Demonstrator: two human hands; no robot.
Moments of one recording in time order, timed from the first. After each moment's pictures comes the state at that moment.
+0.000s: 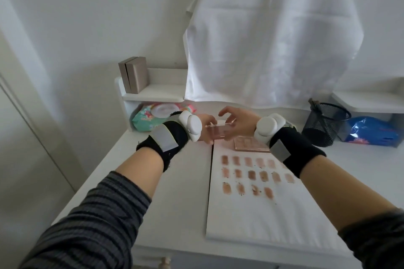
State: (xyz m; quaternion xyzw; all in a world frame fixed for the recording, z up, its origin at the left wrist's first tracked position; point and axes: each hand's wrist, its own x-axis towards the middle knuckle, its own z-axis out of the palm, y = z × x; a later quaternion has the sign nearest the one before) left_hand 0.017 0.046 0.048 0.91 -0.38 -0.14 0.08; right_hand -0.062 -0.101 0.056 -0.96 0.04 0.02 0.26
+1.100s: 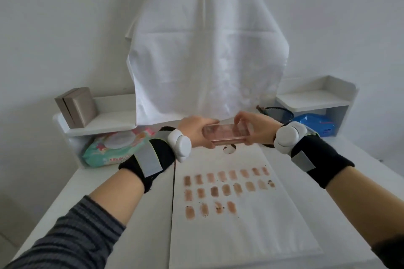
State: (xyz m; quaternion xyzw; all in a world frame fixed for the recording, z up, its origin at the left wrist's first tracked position) left_hand -0.018 -0.034 0.076 0.84 -0.53 -0.03 0.15; right_hand -0.150 -0.209 0.078 -0.98 0.09 -0.07 0.15
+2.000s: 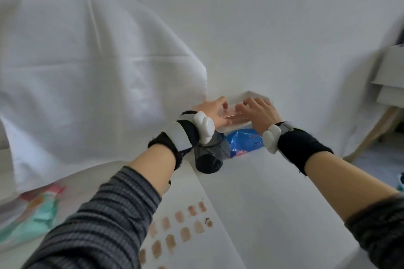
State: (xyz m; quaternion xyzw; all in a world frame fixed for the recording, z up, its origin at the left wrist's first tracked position) left_hand -0.081 -0.275 0.122 0.77 -0.61 -0.01 0.18; right_hand -0.230 -0.376 0.089 -0.93 0.24 -0.23 -0.17
